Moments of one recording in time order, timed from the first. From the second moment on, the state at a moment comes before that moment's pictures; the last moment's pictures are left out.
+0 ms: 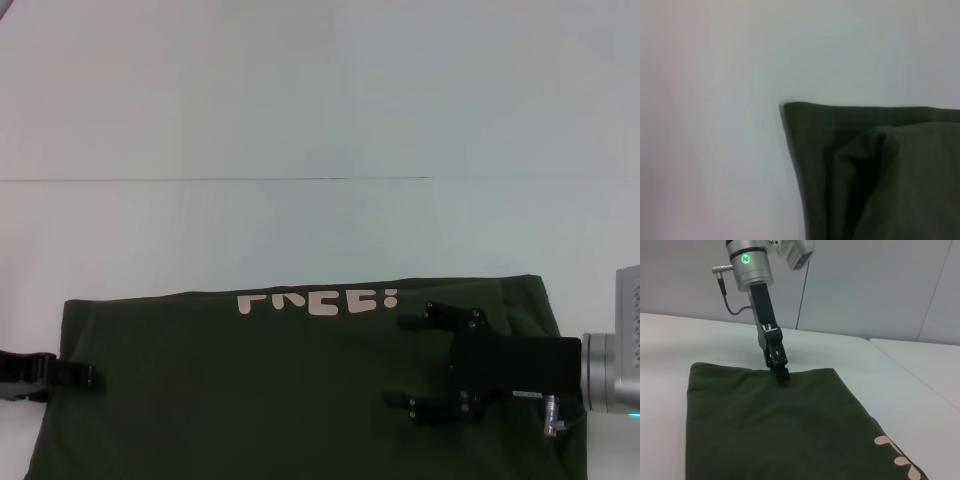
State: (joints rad) left arm -0.63 -1.98 0.52 0.75 2.73 1.41 -2.42; right arm 0.57 2.10 -0.84 -0.51 -1.94 -1.38 0.84
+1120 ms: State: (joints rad) left arm -0.65 -1.98 0.53 0.72 2.67 1.44 -2.42; right arm 0.57 2.10 -0.84 -0.51 -1.94 -1.38 0.84
